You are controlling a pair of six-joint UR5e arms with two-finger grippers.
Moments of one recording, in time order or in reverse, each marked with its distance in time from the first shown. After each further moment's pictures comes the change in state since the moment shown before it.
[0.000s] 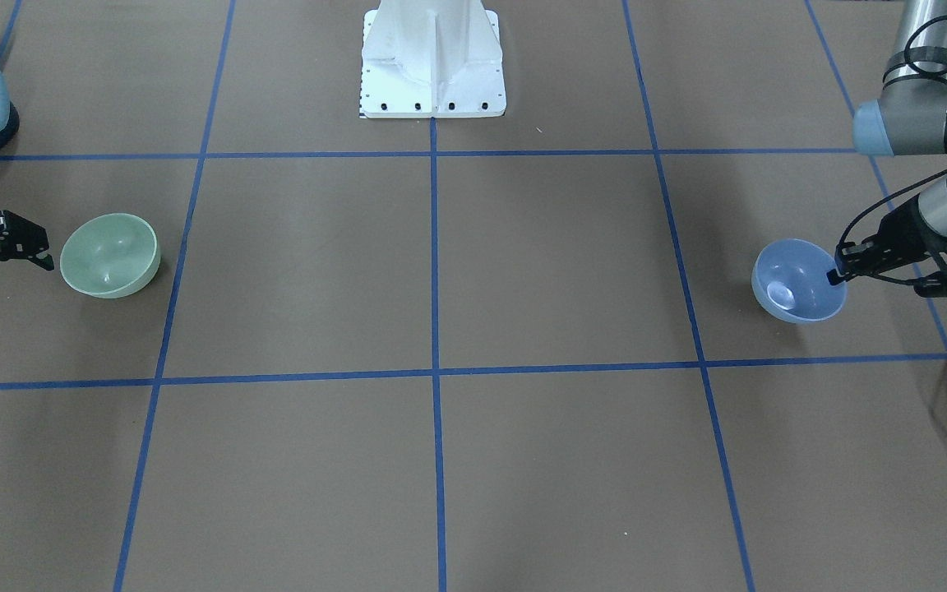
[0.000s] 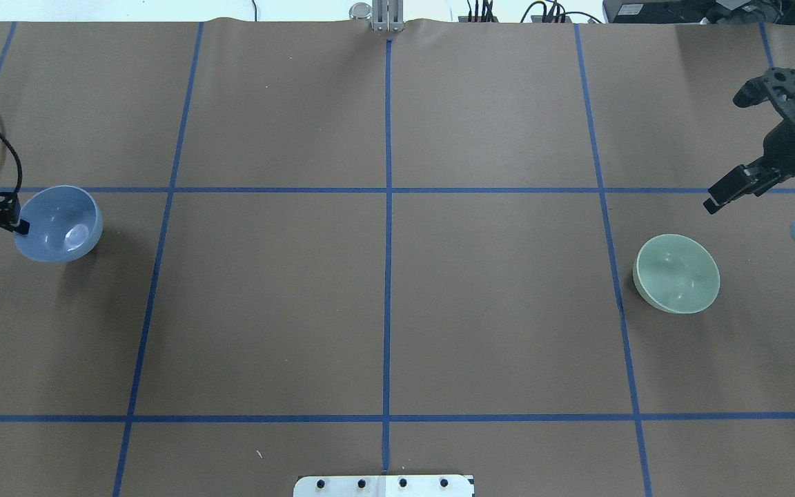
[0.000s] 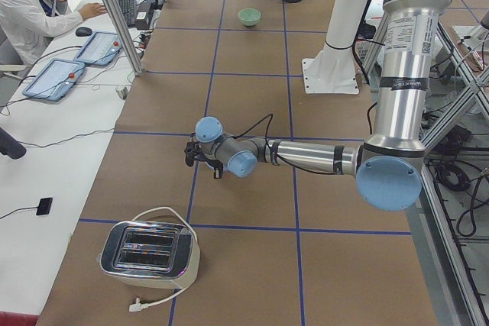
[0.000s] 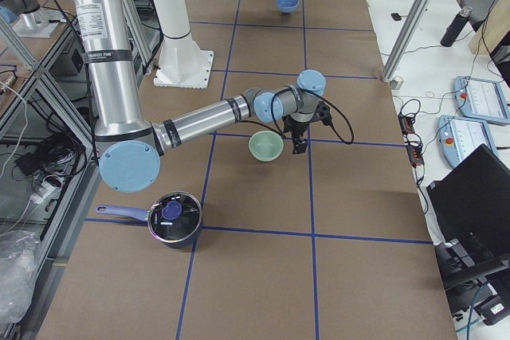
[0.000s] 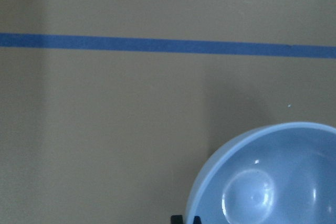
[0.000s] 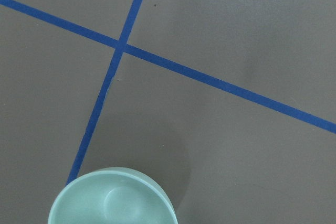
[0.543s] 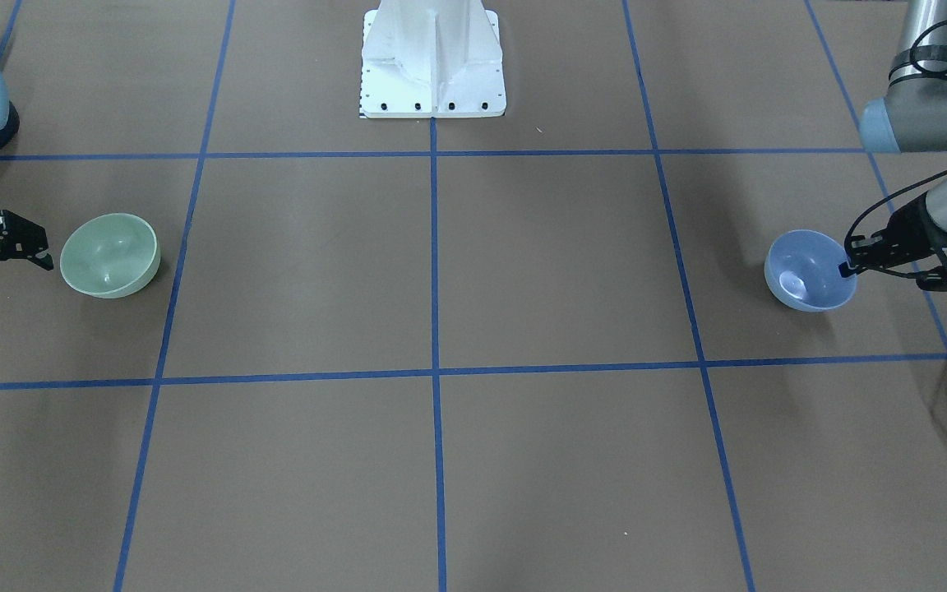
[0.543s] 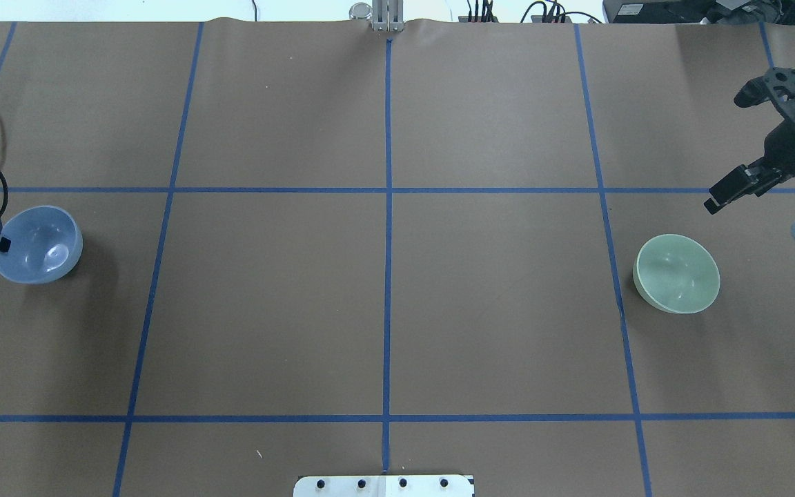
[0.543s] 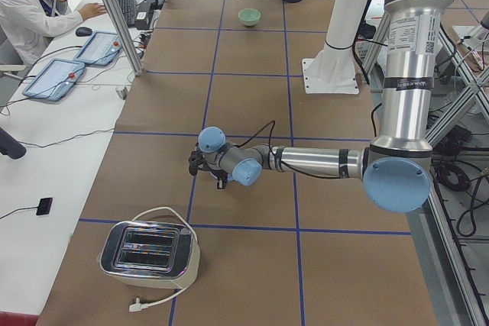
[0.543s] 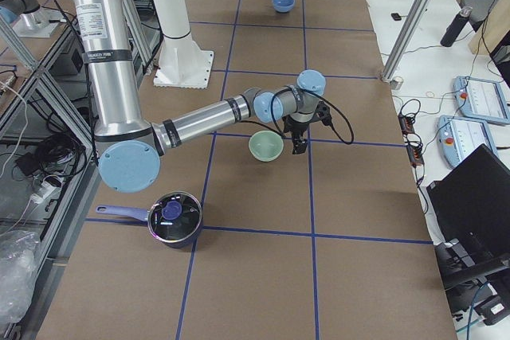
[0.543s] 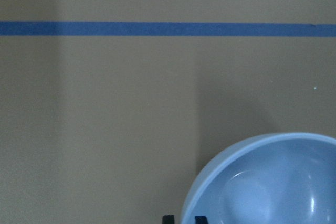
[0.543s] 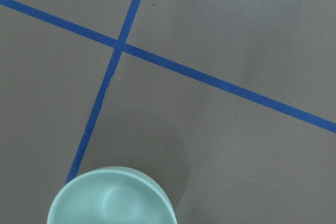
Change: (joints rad) left arm 0.000 0.049 0.040 0.000 0.009 0.140; right arm 0.001 -0.001 0.001 0.000 0.000 0.000
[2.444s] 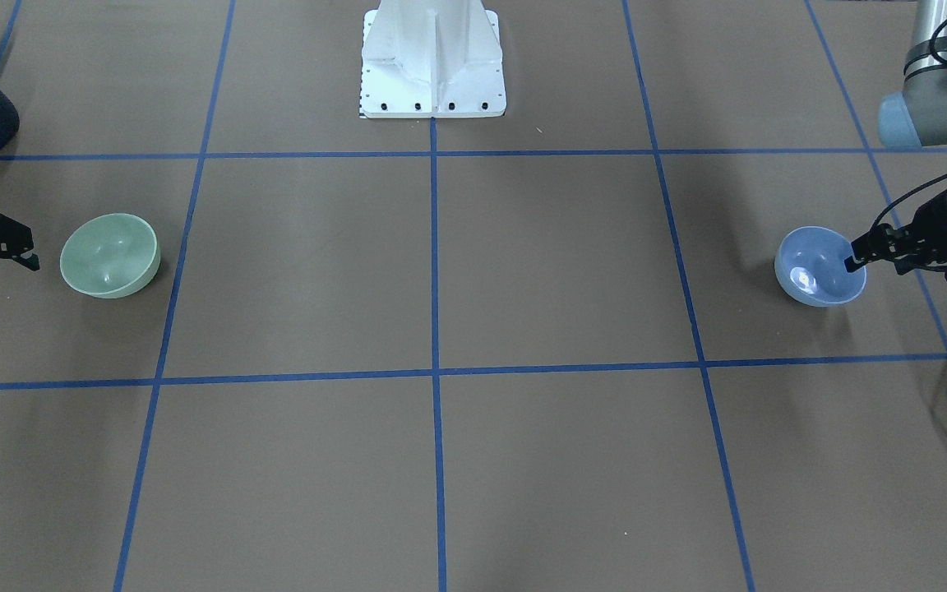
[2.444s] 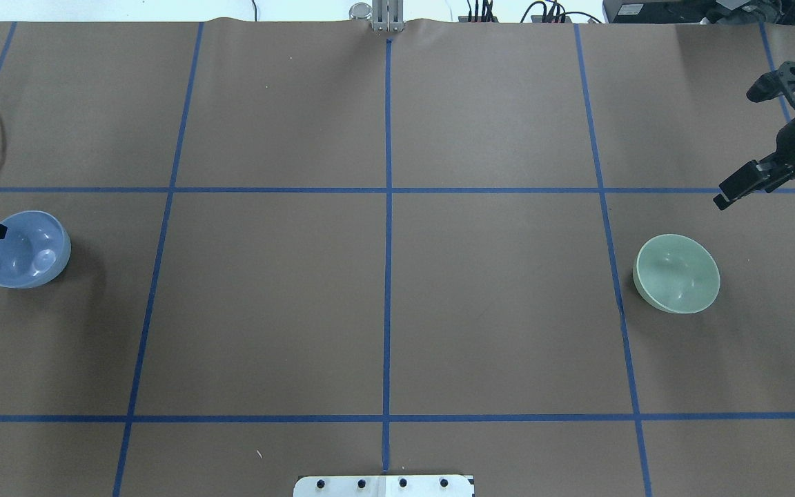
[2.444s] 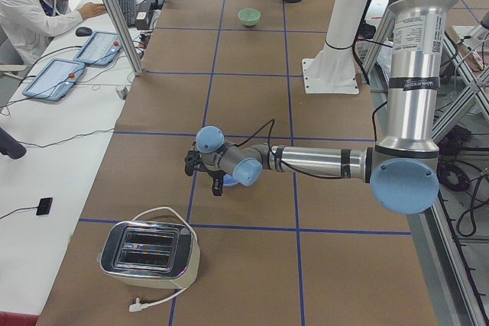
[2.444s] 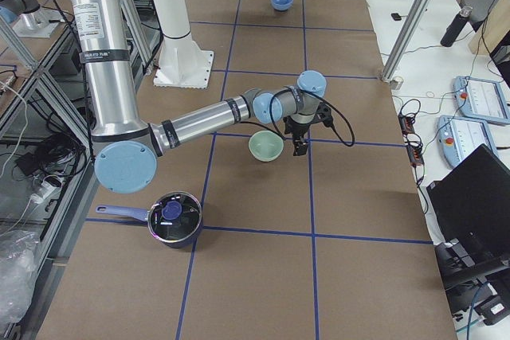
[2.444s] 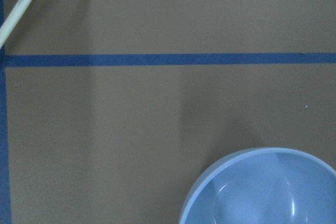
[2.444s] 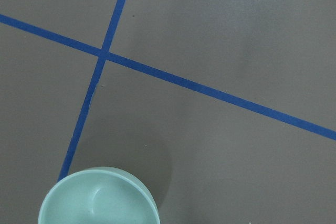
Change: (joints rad) left arm -0.046 0.013 -0.023 0.039 0.000 0.079; right arm 0.020 -0.009 0.006 -0.002 0.002 -0.003
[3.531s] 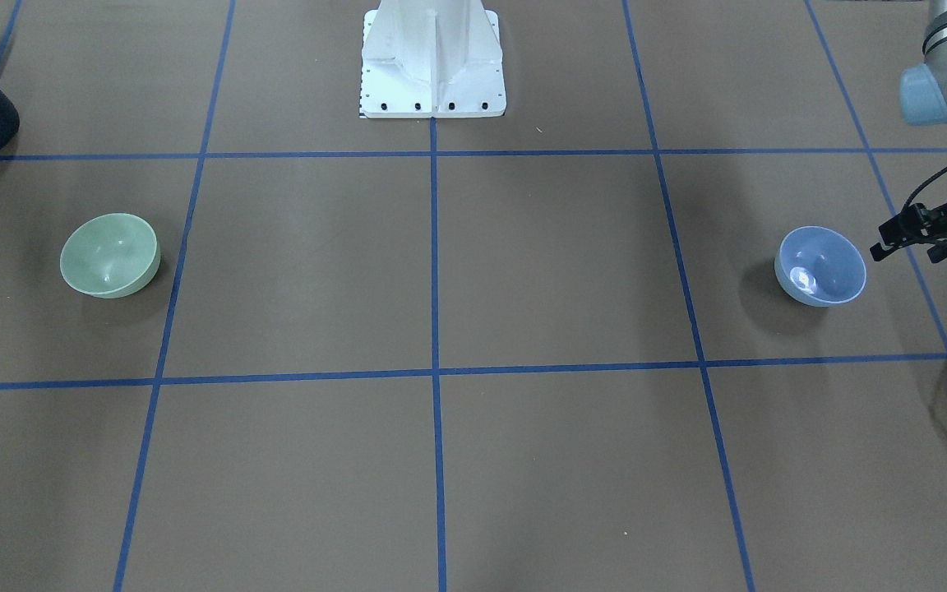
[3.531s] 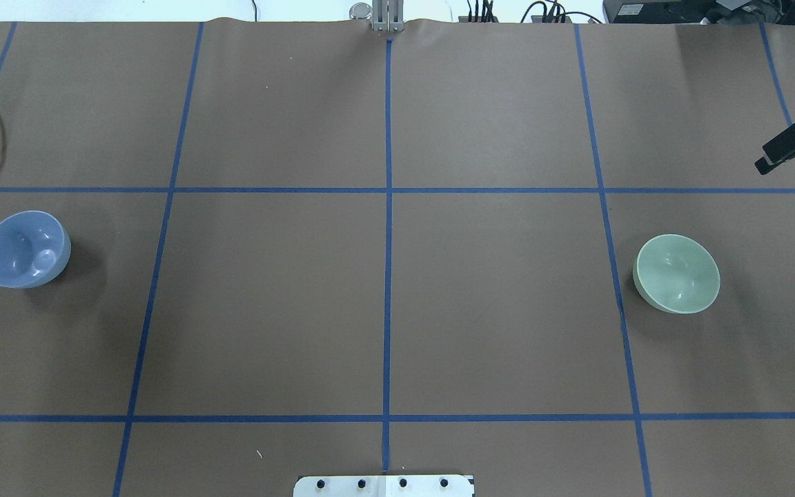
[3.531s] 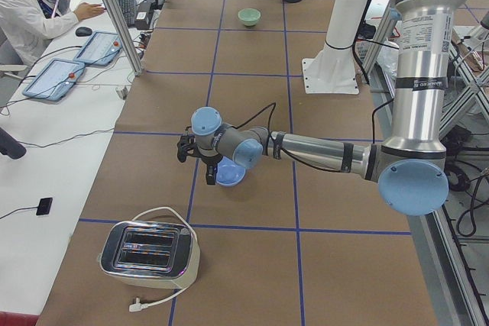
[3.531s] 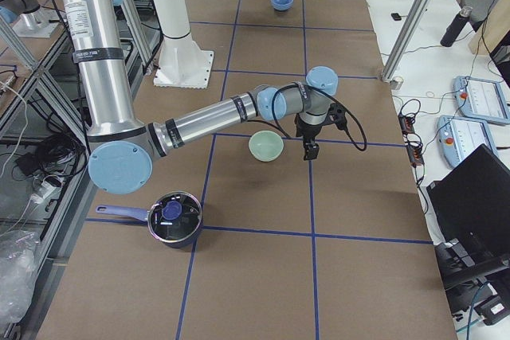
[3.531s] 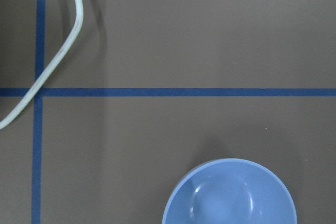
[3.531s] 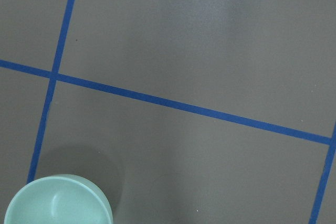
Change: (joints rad) left arm -0.073 0.000 -0.140 0.152 -0.005 0.041; right arm 0.108 0.035 0.000 -0.092 -0.002 -0.047
